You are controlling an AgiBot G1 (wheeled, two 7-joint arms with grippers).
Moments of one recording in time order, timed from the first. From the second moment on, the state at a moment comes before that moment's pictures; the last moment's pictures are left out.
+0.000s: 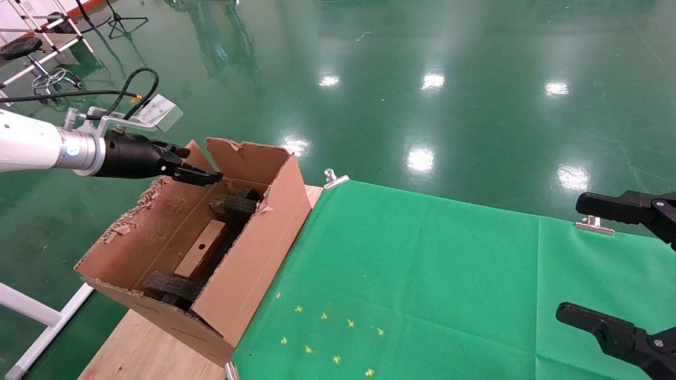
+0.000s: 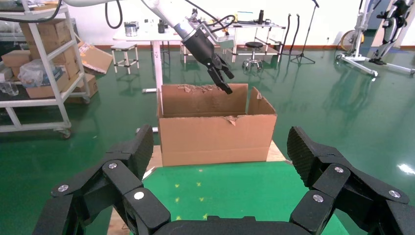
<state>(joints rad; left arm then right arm) -1.84 0.68 1.09 -0.37 1.41 1.06 -0.42 1.08 -0.57 -0.35 1.23 -0.66 -1.44 0.14</state>
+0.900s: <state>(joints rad) -1.54 0.65 0.77 -0.73 1.14 1.23 -0.33 1.08 -0.57 -0.35 1.23 -0.66 -1.44 0.14</state>
